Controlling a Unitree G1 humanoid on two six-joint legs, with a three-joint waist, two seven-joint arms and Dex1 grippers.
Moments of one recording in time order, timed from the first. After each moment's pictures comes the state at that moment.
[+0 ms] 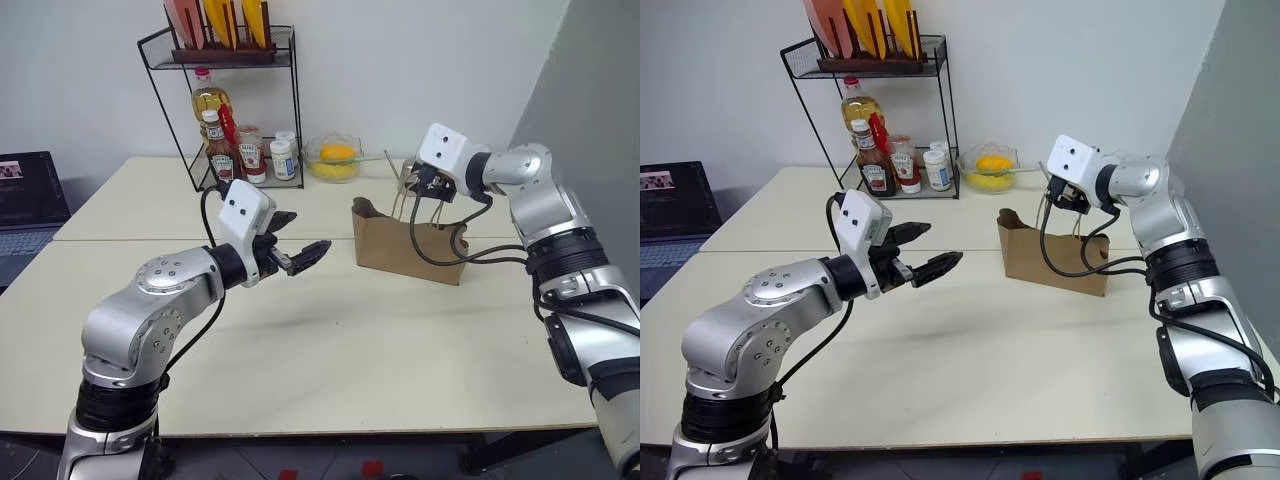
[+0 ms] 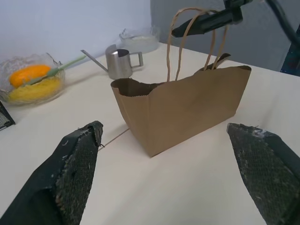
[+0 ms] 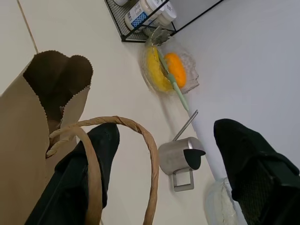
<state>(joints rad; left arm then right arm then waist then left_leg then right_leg) -0.60 0.59 0.09 -0.46 -0.58 0.92 -0.49 -1.27 -0.58 0.22 0.62 -0.29 0.12 0.86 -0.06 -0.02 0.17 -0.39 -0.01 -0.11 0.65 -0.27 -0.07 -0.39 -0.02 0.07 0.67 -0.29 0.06</state>
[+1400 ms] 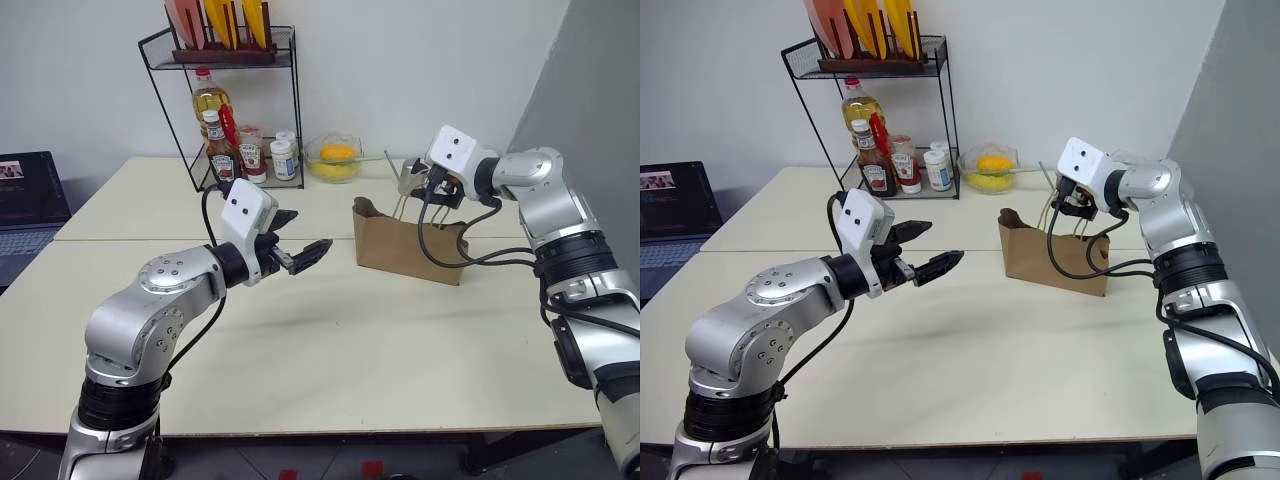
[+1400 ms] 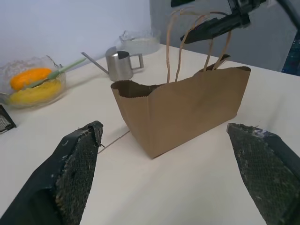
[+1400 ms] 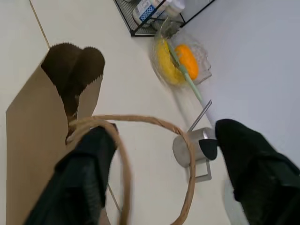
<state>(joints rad) -0.60 0.59 0.08 -0.45 -0.57 0.90 -0.49 -1.25 -0.60 0.20 0.64 -0.23 0.14 0.86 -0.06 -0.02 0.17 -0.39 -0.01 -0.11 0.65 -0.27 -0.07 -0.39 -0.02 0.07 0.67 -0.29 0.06</state>
